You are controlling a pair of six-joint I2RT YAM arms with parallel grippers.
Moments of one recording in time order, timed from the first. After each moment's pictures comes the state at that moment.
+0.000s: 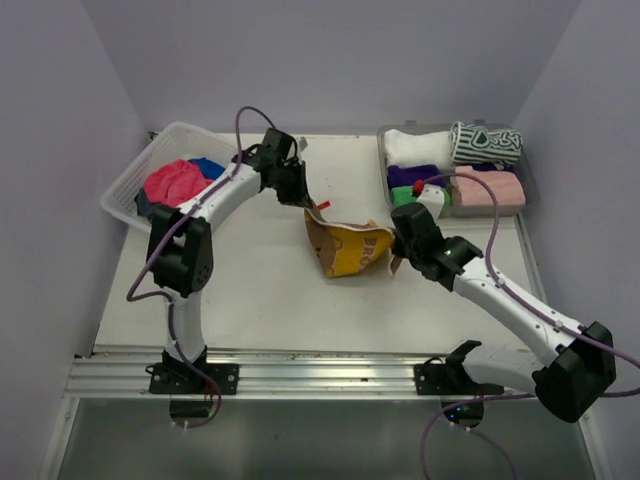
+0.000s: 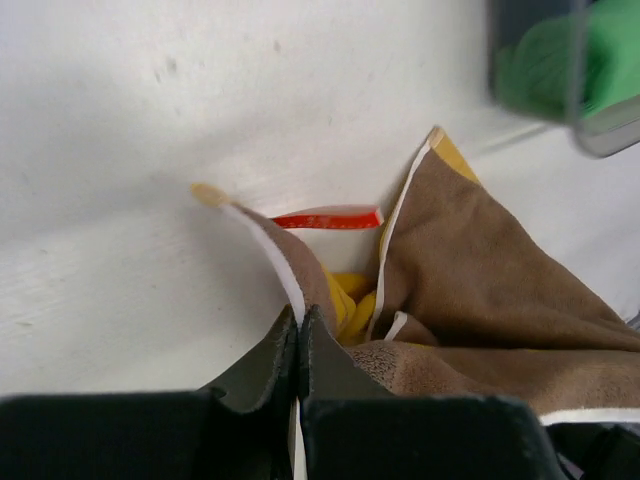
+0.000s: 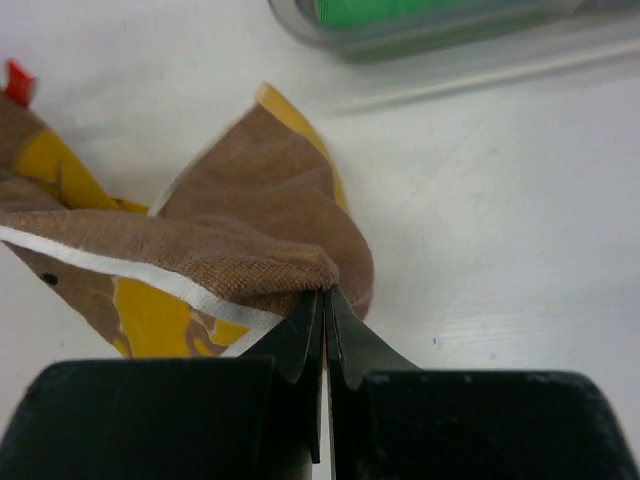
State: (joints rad) left arm -0.43 2.03 1.66 -0.64 0.31 -0.46; right arm 0.67 1.14 0.88 -0.54 0.52 0.65
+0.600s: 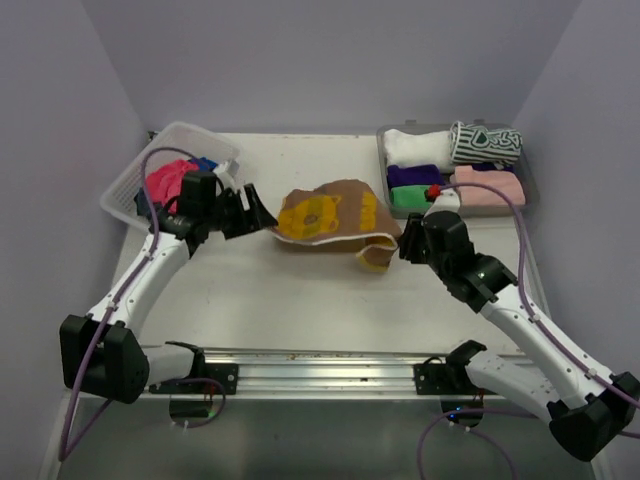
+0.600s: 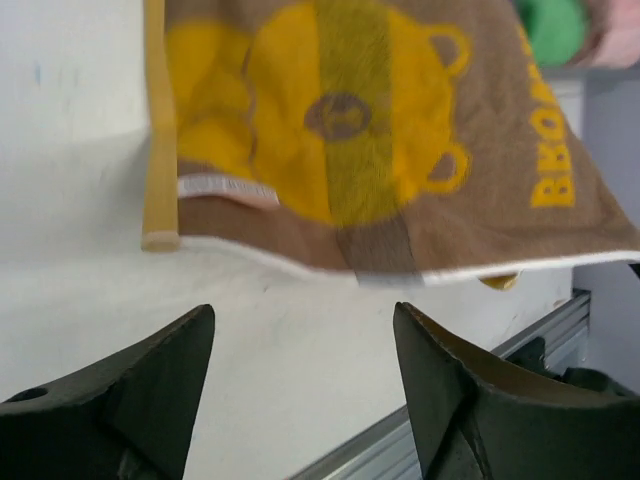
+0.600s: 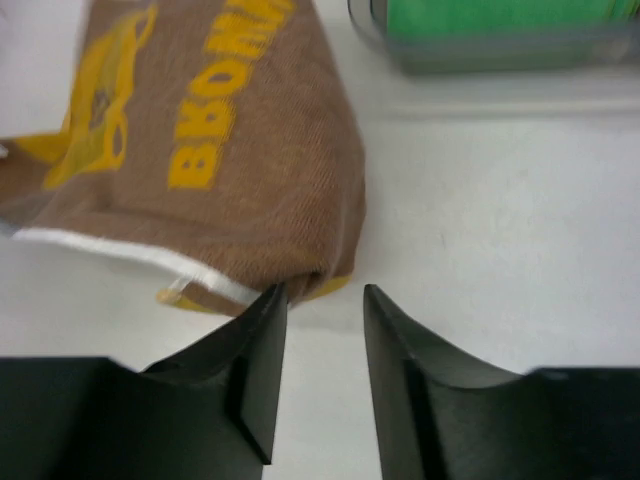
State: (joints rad) left arm -0.22 1.29 1.13 -0.48 0.41 -0.51; right arm 0.57 0.93 0.94 -0.53 0.35 0.44
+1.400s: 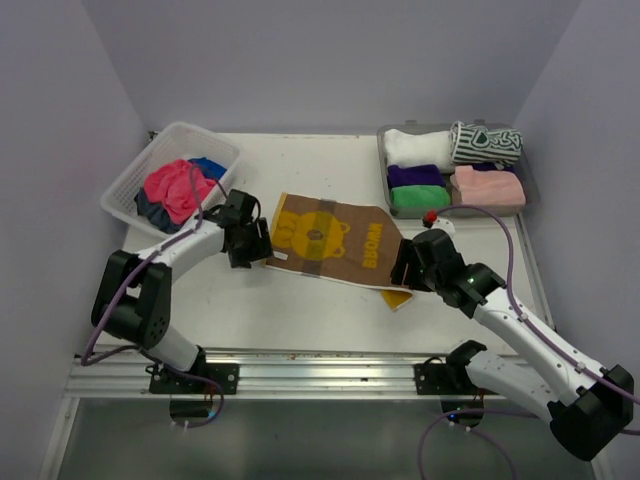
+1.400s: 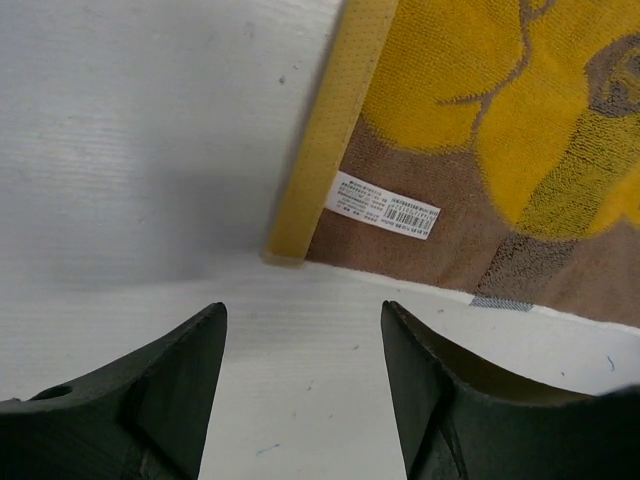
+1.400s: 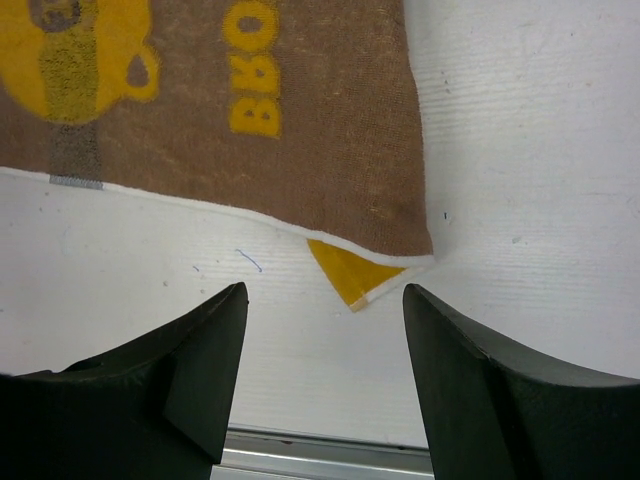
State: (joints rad) left arm -0.32 1.53 0.94 -0.55 0.07 -0.58; right arm 0.58 0.91 0.73 -0.69 0.24 0.67
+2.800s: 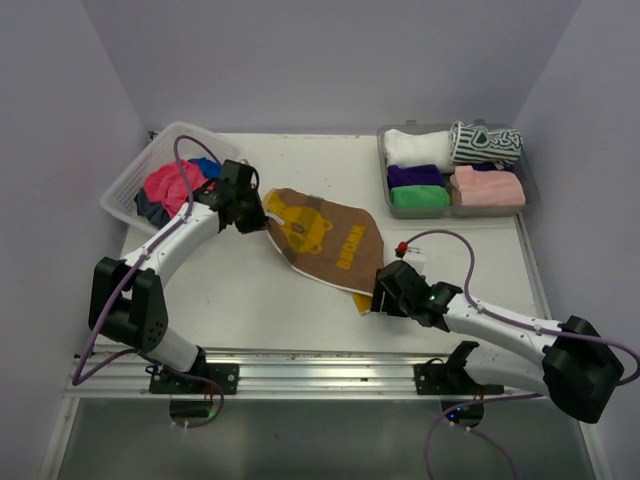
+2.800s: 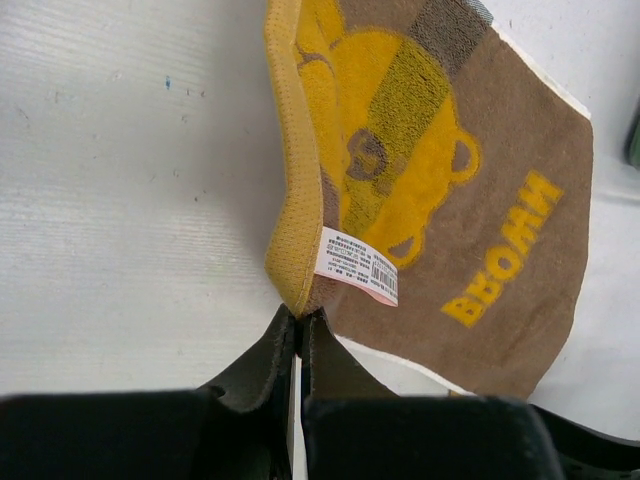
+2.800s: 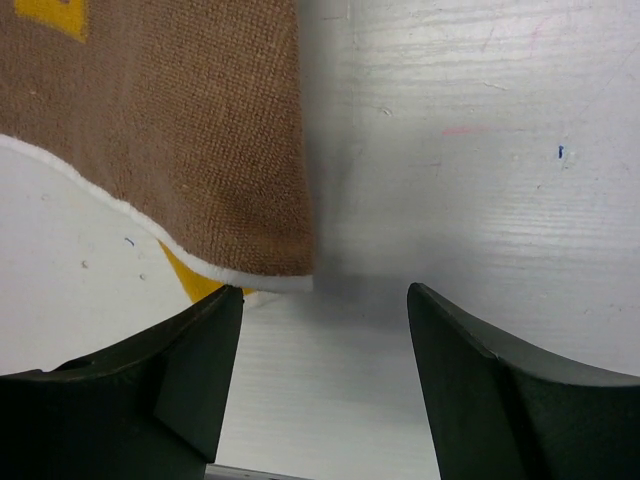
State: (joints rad) left arm -0.34 1.54 1.18 -0.59 0.02 -0.67; right arm 0.82 1.09 0.48 -0.42 0.32 0.87
